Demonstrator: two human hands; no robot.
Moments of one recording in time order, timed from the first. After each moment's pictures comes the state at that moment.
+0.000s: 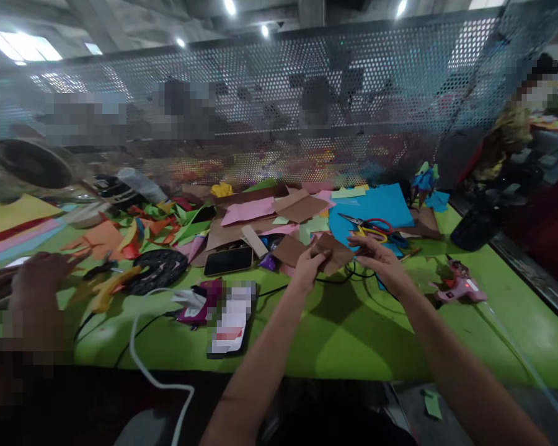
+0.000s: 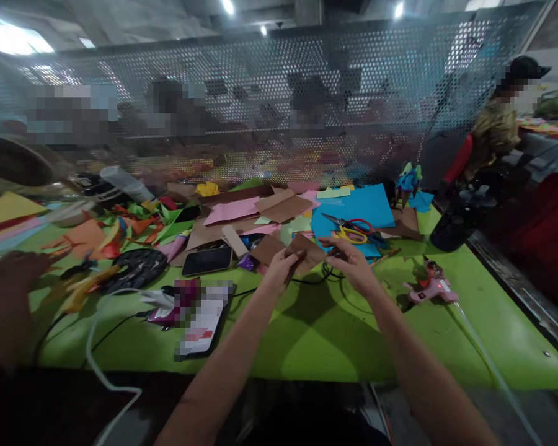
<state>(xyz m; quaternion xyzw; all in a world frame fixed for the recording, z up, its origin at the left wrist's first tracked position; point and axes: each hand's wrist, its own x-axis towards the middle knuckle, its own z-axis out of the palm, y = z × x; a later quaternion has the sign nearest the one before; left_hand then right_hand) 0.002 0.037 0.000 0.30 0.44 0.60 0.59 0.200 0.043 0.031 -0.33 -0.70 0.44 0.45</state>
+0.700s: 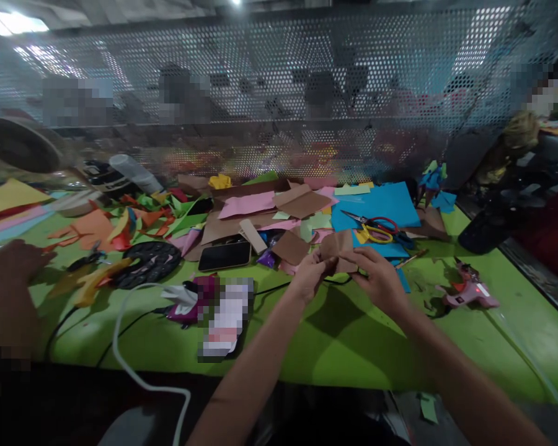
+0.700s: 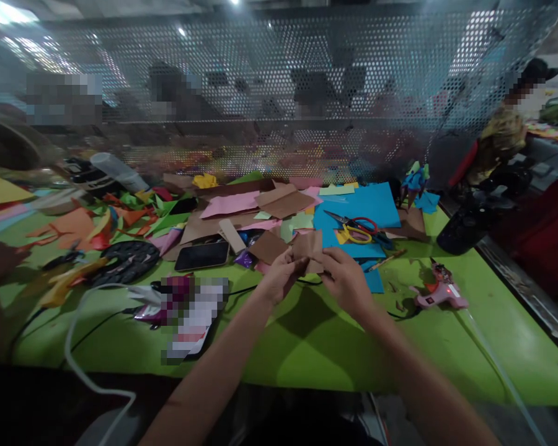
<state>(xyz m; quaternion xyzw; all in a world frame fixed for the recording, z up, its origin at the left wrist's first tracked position) 0.008 0.016 0.007 0.32 0.38 0.59 0.64 0.183 0.024 0.015 -0.35 -0.84 0.14 0.39</state>
